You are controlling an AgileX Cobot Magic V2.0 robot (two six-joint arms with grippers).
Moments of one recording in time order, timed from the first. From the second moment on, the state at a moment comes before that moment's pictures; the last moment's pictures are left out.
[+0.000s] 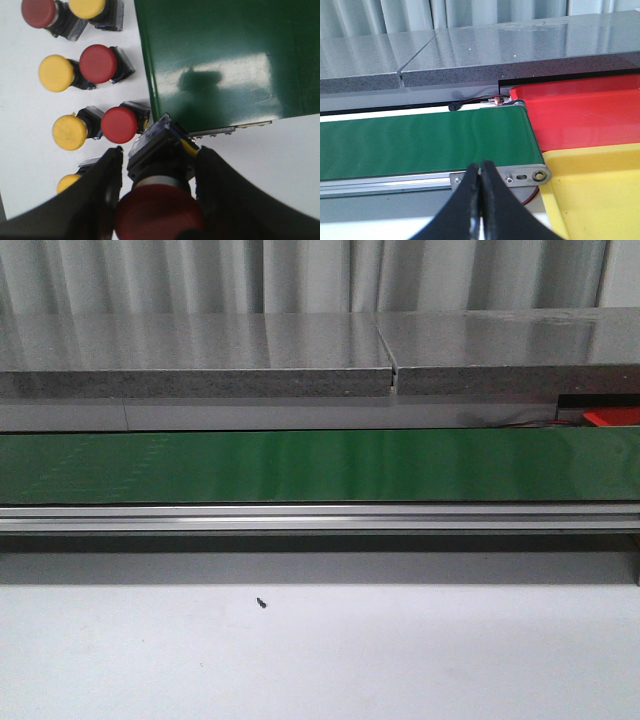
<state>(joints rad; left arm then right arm) 0.22 1.62 -1.50 0.07 1.22 0.43 -0.04 -0.01 0.03 -0.05 0.11 0.16</state>
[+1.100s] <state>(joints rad) 0.13 1.80 -1.75 0.00 1.24 0.35 -0.04 -0.01 0.03 -0.05 0.11 0.16</state>
